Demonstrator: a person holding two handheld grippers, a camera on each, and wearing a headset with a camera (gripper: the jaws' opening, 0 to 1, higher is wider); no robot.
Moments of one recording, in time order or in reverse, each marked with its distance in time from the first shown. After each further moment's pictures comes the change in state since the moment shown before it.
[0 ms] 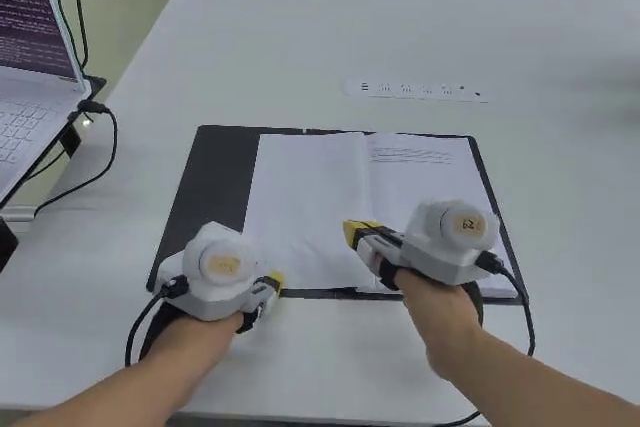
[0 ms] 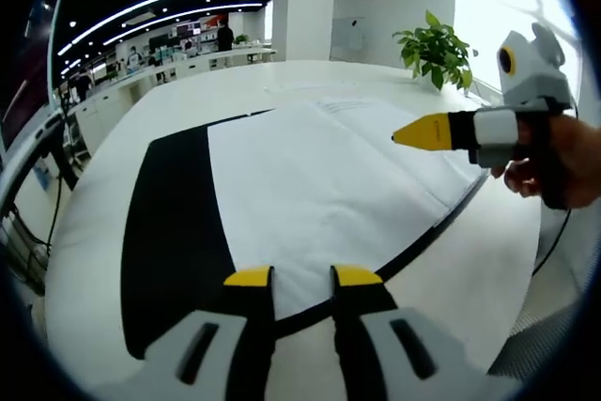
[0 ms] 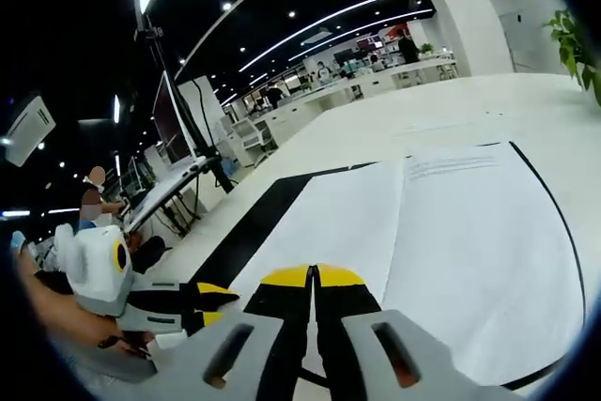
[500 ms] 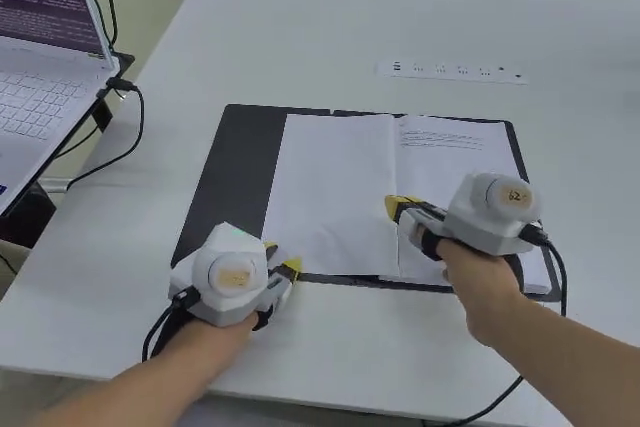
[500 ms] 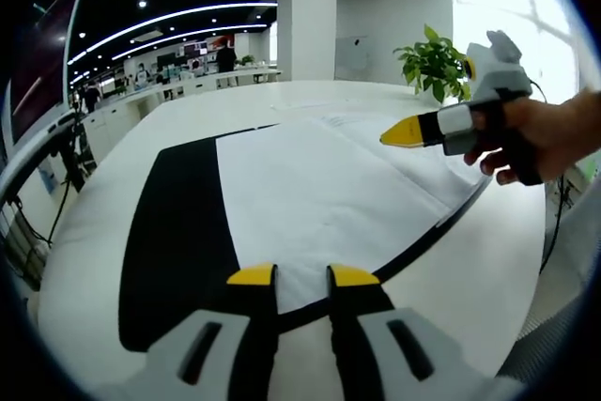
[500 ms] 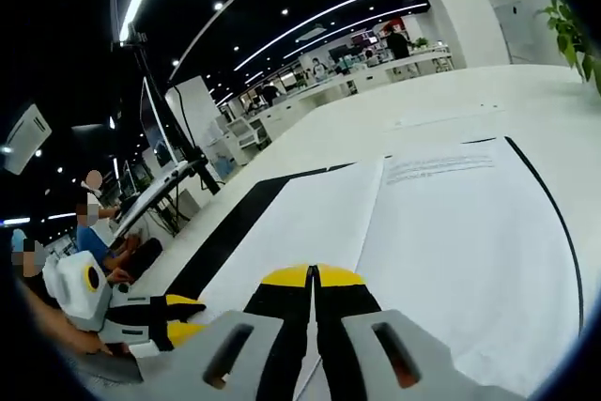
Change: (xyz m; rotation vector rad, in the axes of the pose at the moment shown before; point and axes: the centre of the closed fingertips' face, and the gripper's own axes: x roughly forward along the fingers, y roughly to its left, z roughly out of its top) left arm -0.001 0.002 0.000 -0.020 -0.105 0.007; right arm 0.023 -0.040 0.009 0.021 0.018 -0.004
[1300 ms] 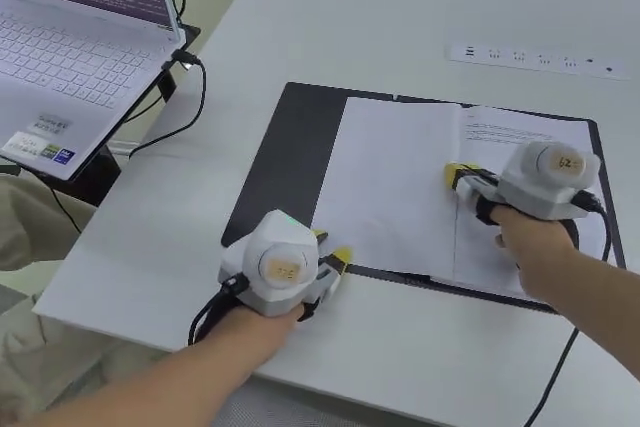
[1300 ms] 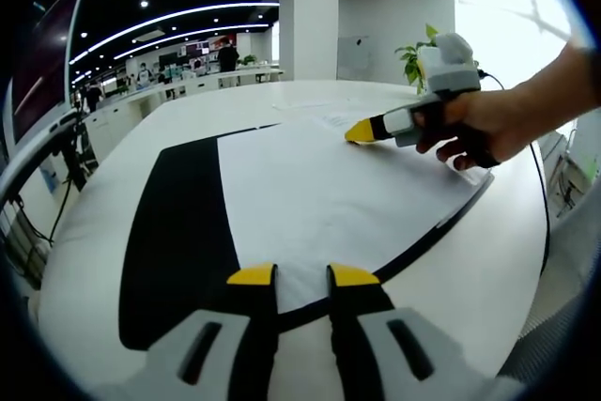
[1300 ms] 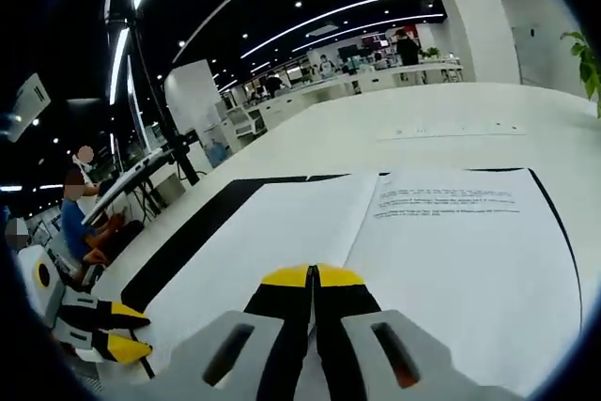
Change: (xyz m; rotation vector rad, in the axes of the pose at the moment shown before) left arm 0.004 0.002 -0.002 -0.005 0.001 0.008; right arm 0.045 -0.022 0.023 -0.119 0.017 -0.026
